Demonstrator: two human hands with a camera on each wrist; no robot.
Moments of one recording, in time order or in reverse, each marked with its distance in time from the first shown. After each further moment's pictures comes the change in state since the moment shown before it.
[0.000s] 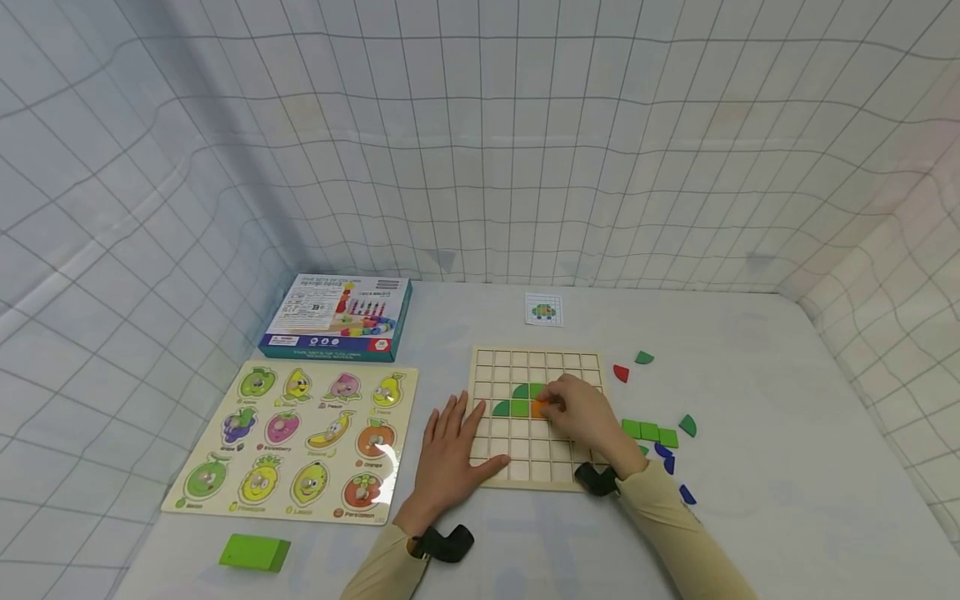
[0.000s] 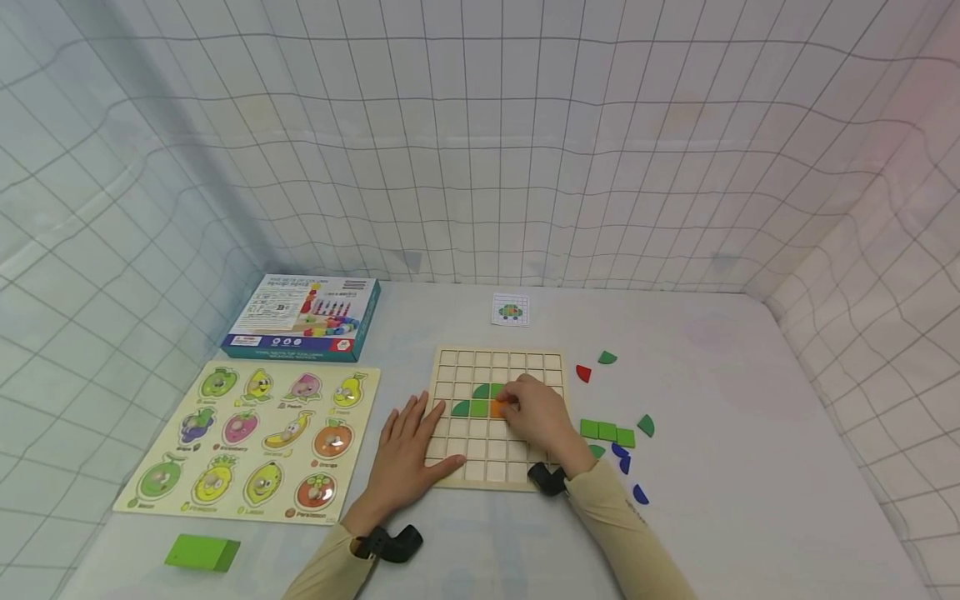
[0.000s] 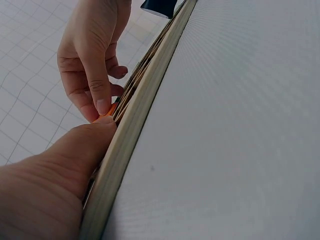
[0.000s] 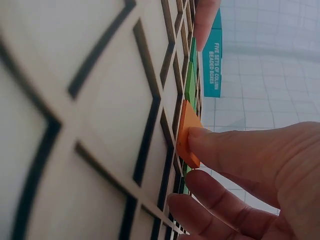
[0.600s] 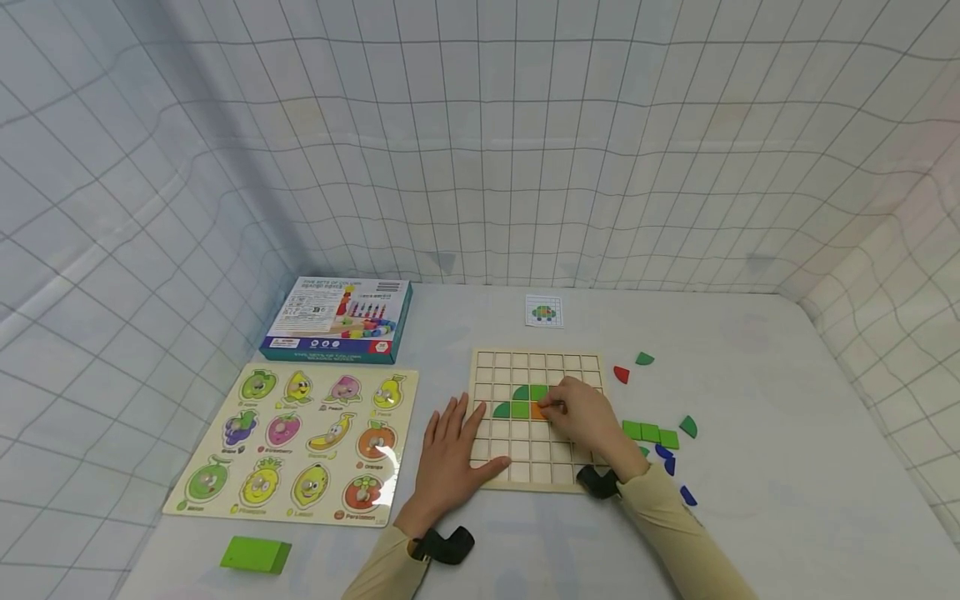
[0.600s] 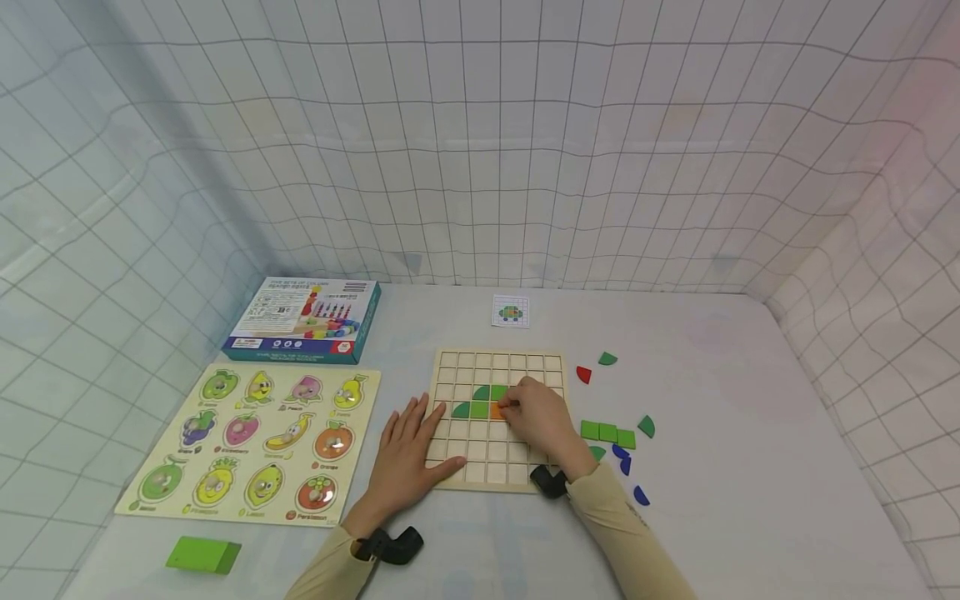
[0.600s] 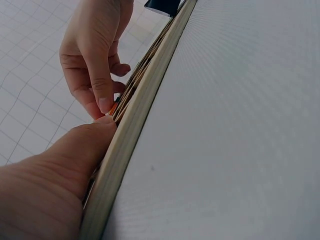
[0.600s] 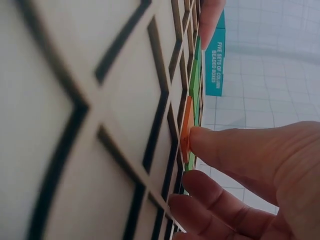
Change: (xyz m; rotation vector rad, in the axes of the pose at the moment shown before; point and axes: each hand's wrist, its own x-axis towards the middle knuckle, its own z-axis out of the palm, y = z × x) left_hand 0.000 -0.001 0.002 0.006 0.013 0.006; right_hand -0.004 0.003 0.001 -0.025 0.027 -0.027
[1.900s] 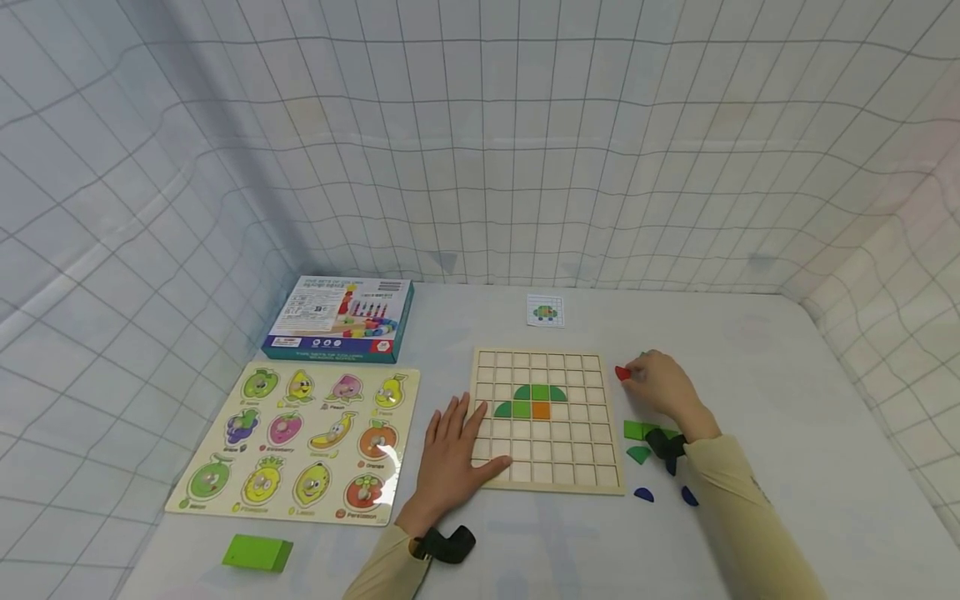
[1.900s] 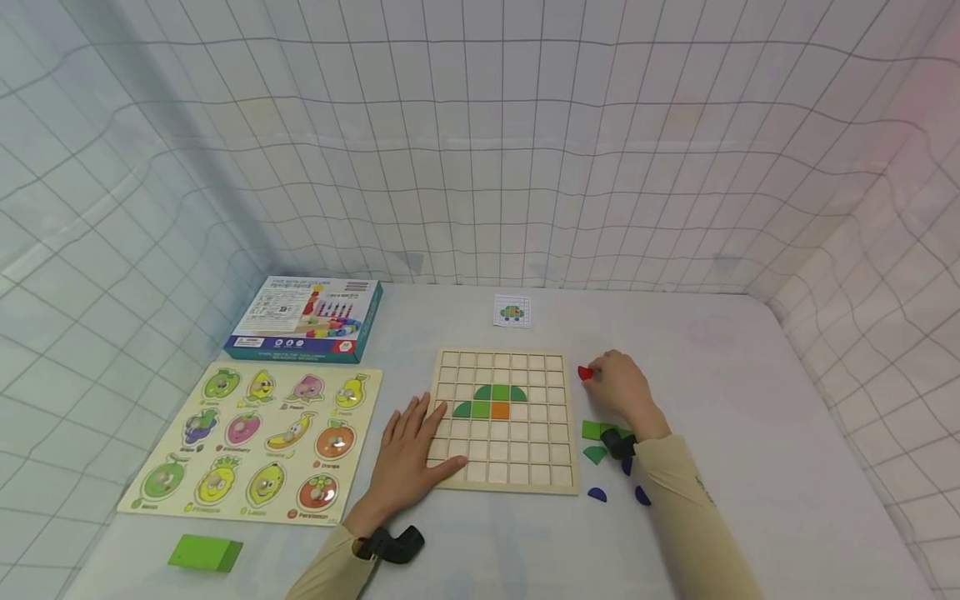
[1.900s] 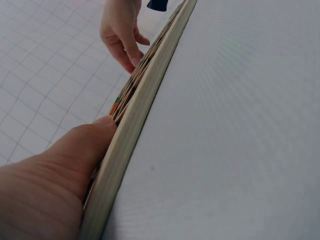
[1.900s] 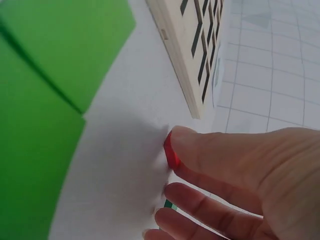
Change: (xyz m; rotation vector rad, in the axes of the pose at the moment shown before) left_hand 0.000 0.001 -0.001 -0.009 -0.012 -0.006; right_hand 0.003 0.087 -0.072 -0.156 -0.015 0.151
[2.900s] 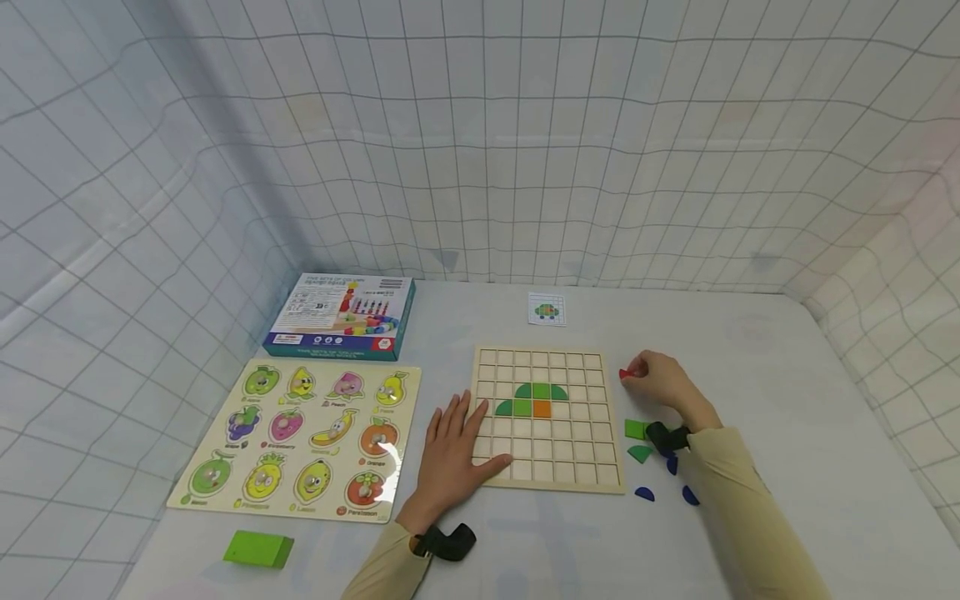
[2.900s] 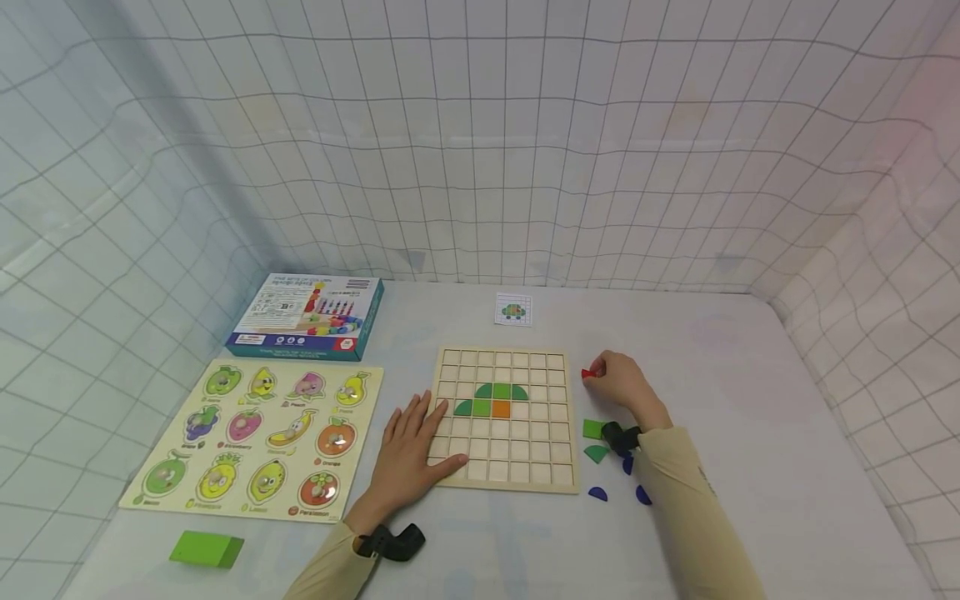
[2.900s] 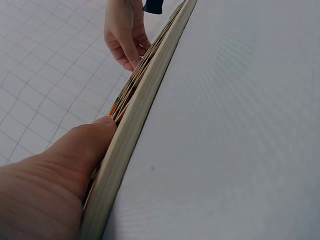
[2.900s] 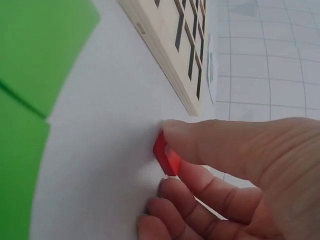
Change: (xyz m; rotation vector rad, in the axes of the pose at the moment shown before) left_hand 0.001 0.002 -0.002 0.007 -0.002 -0.001; right_hand 0.011 0.011 0.002 0.204 -0.119 0.144
